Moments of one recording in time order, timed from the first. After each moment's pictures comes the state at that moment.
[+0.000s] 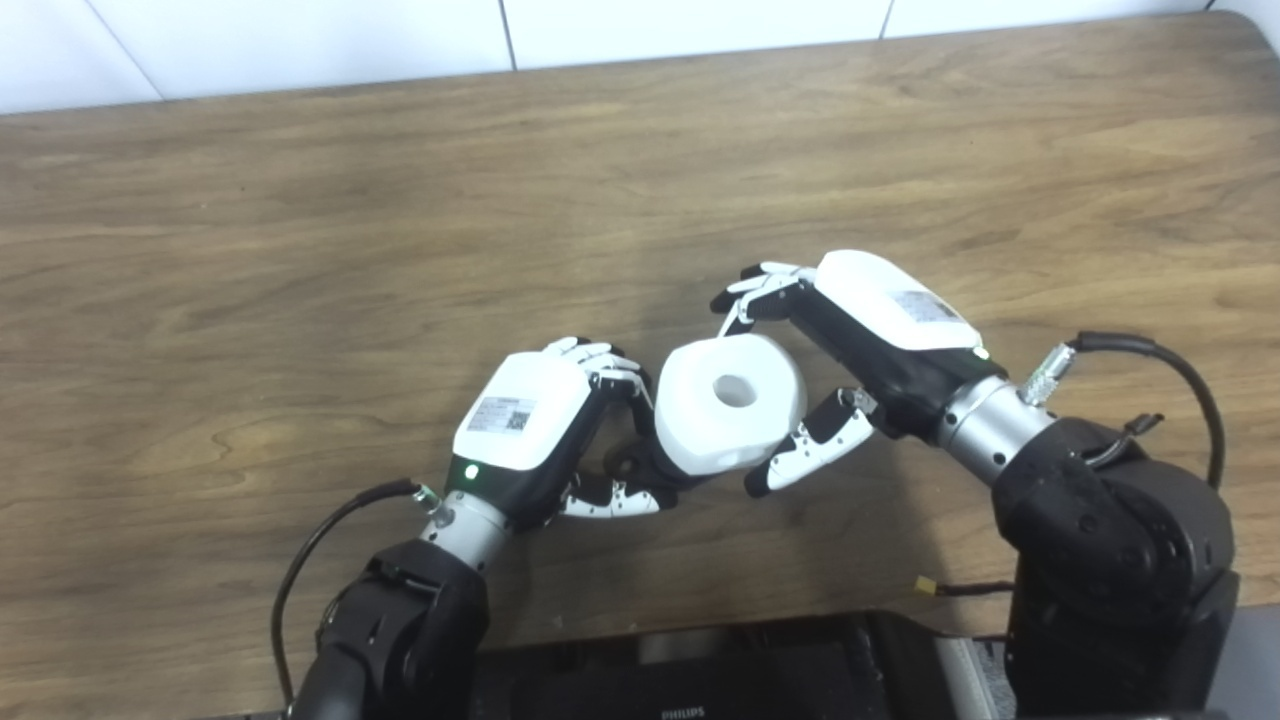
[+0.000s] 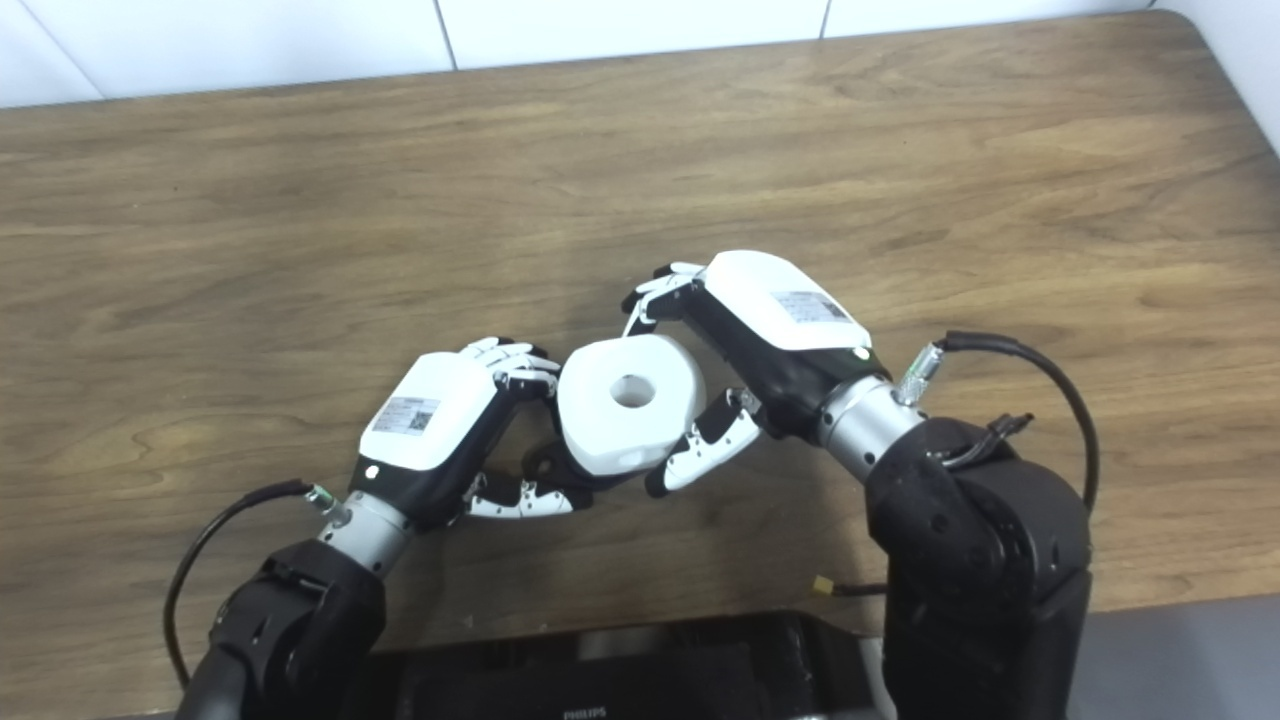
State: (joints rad) left arm 0.13 0.16 -0.42 -0.45 1.05 0.04 -0.37; right arm -0.02 0.01 0.04 -0.92 -1.04 0.26 1.14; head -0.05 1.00
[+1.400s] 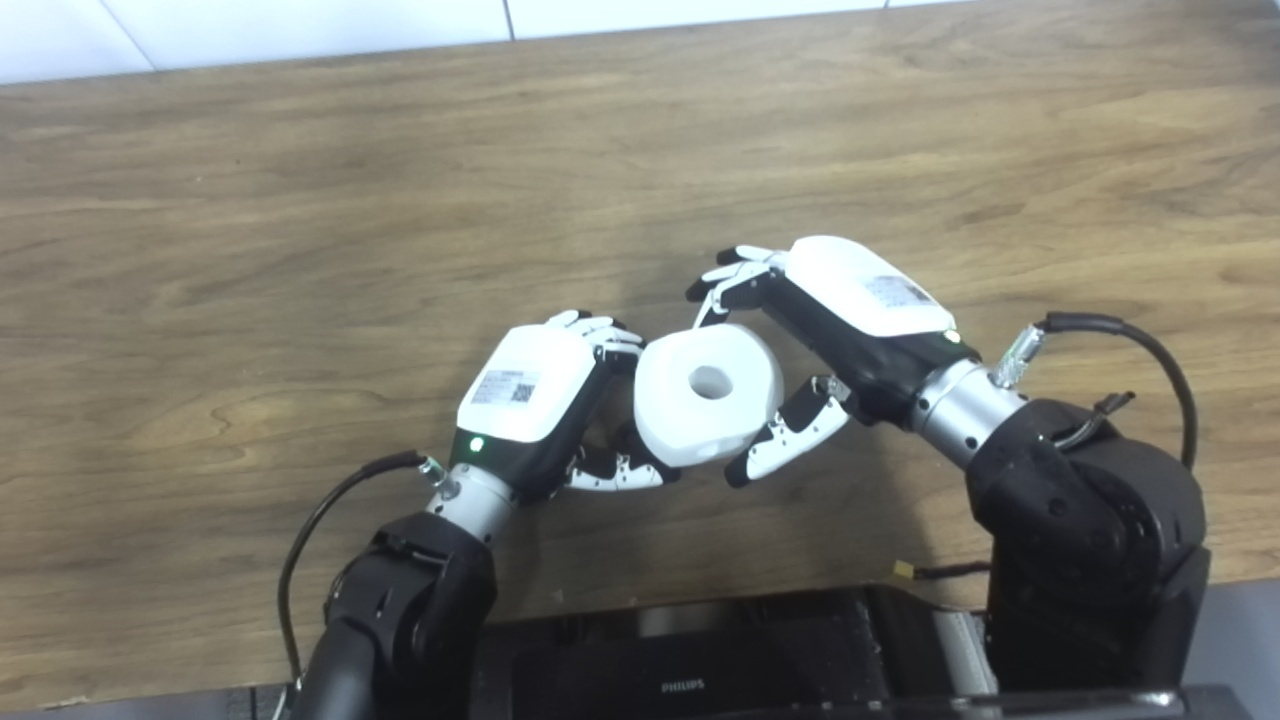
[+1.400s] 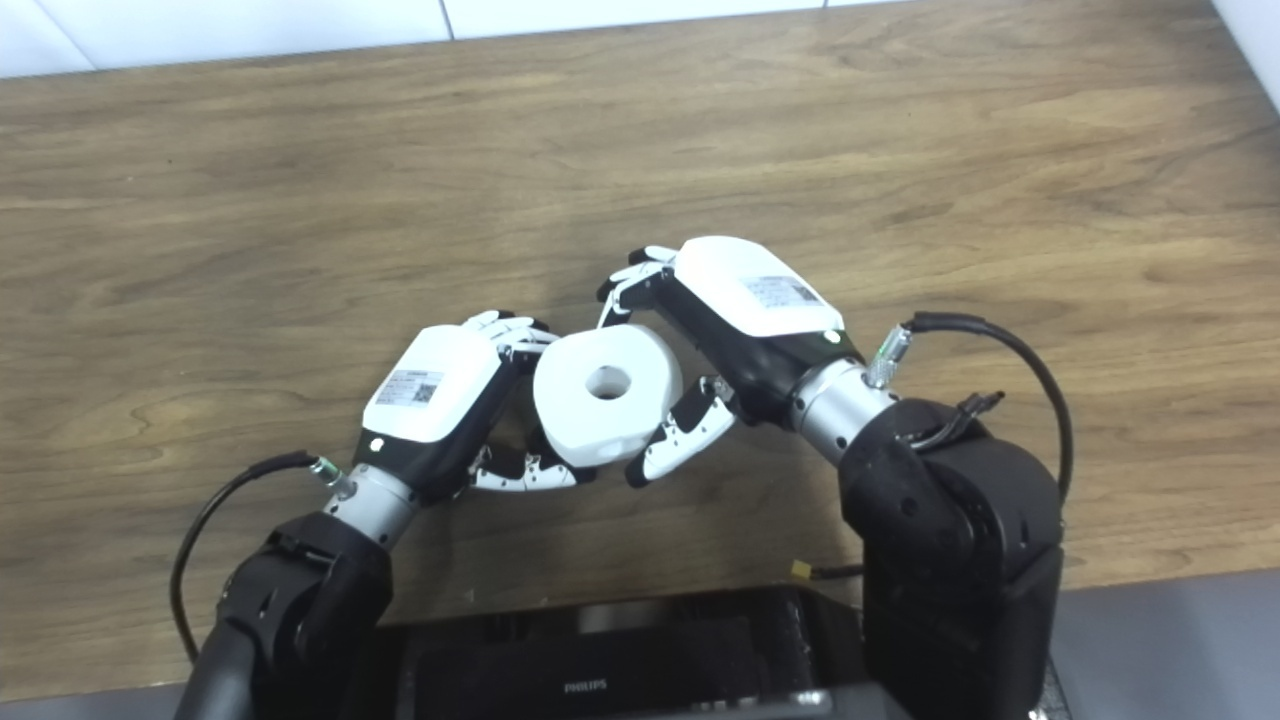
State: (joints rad) left arm 0.13 0.14 -0.42 -0.46 1.08 0.06 -0.41; right arm -0.01 0.02 0.11 -0.91 -1.09 0.26 1.14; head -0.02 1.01
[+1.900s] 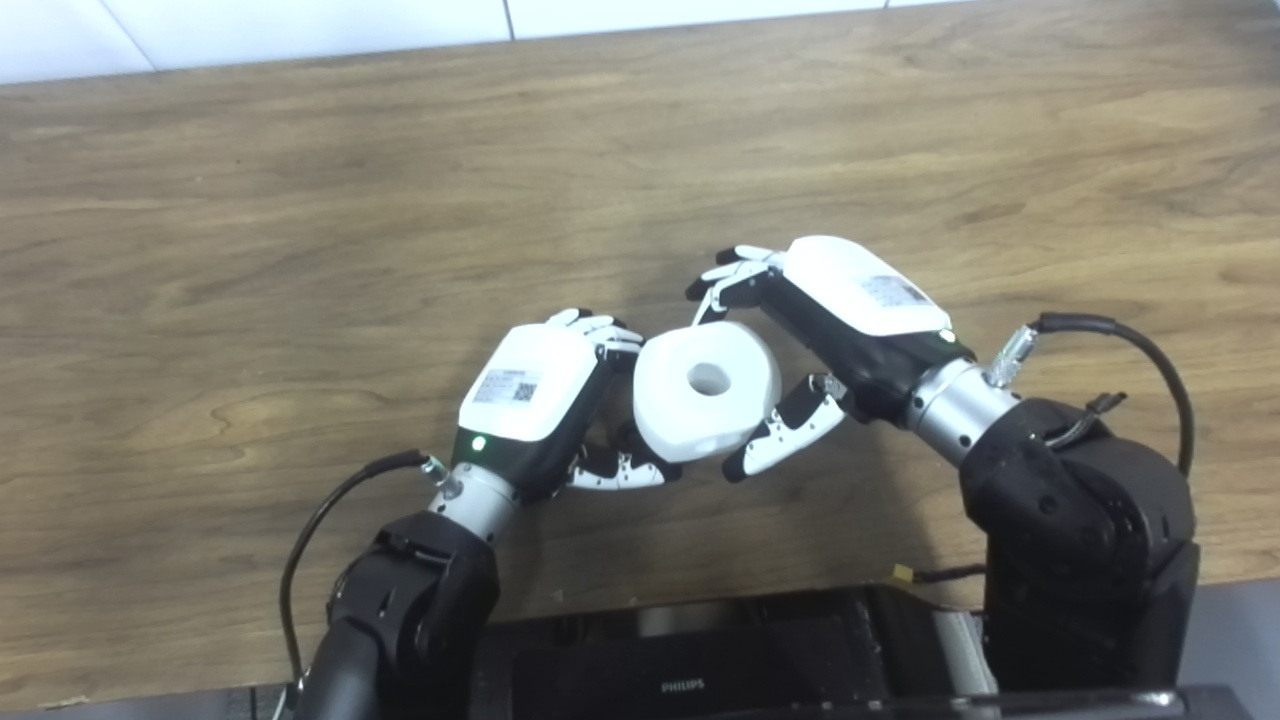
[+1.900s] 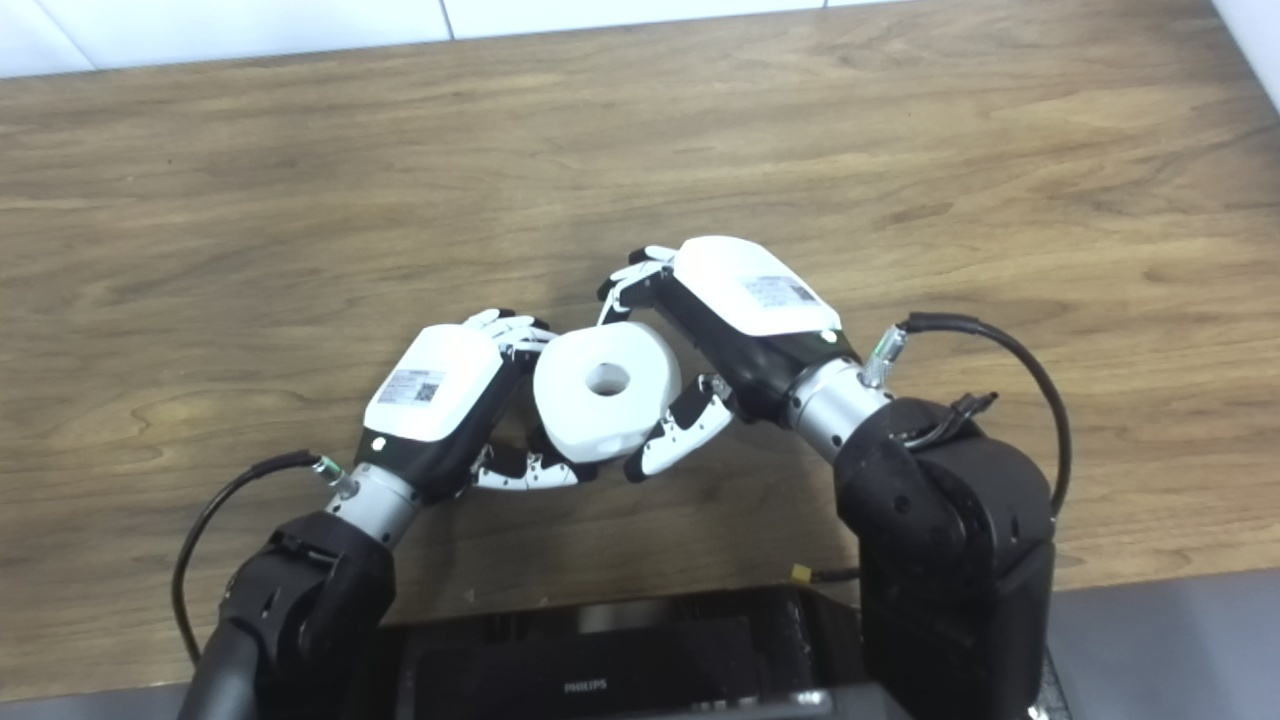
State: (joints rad) left arm 0.13 0.13 -0.42 -0.46 1.09 0.06 -0.41; right arm -0.01 0.01 0.13 -0.89 -1.09 0.26 1.09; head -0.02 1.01
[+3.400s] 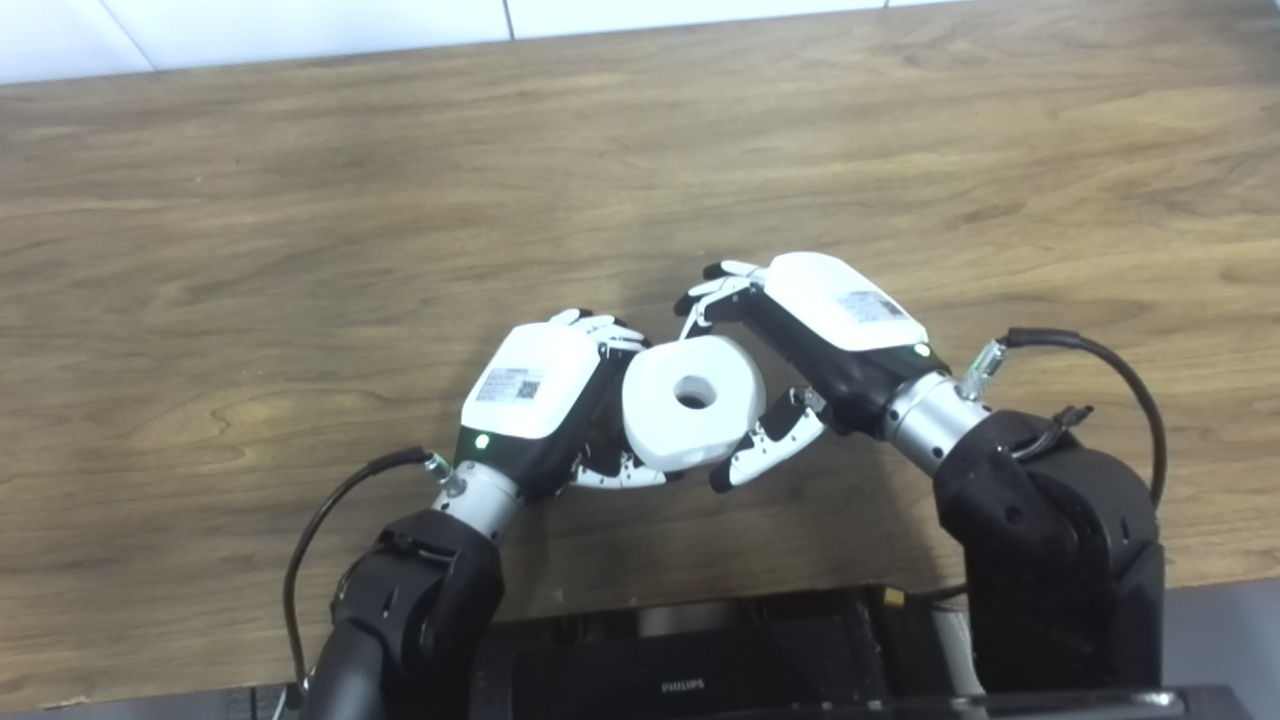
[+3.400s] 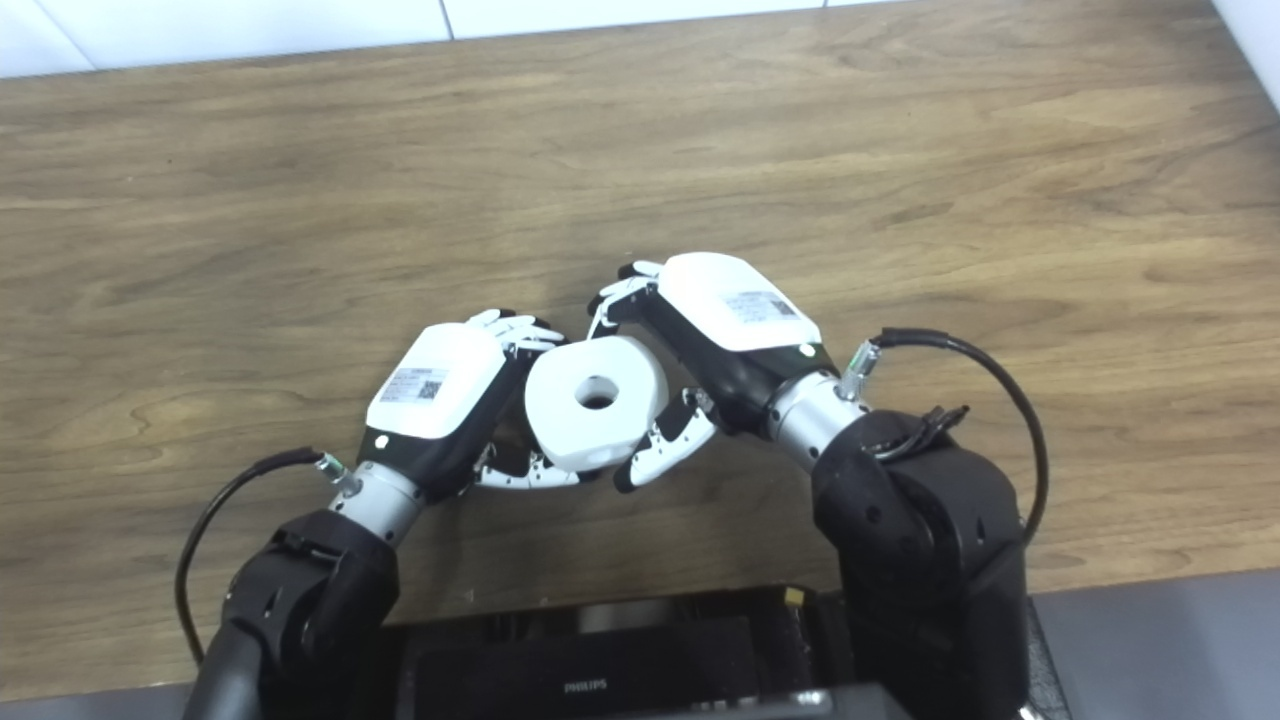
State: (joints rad) left arm 0.13 0.11 -0.42 -0.48 1.11 0.07 -0.45; right arm 0.03 -0.01 0.20 -0.84 -1.10 0.25 0.99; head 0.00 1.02
